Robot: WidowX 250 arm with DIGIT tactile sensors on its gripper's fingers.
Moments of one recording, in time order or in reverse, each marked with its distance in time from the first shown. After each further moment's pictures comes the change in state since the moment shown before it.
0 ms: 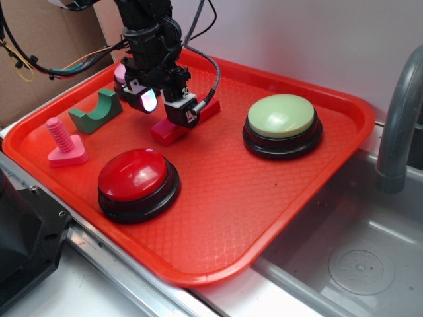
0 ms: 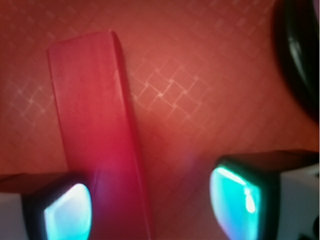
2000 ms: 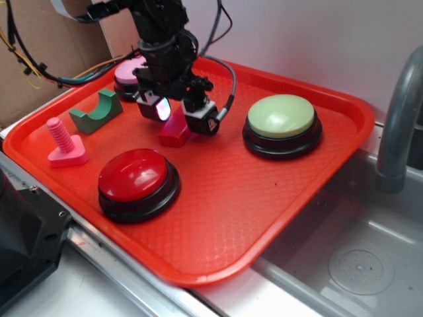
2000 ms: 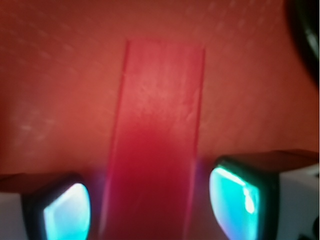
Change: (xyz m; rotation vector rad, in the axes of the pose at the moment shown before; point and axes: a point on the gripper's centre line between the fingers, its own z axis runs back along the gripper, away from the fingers) arm 0.005 -0.028 -0.015 0.034 -0.056 0.110
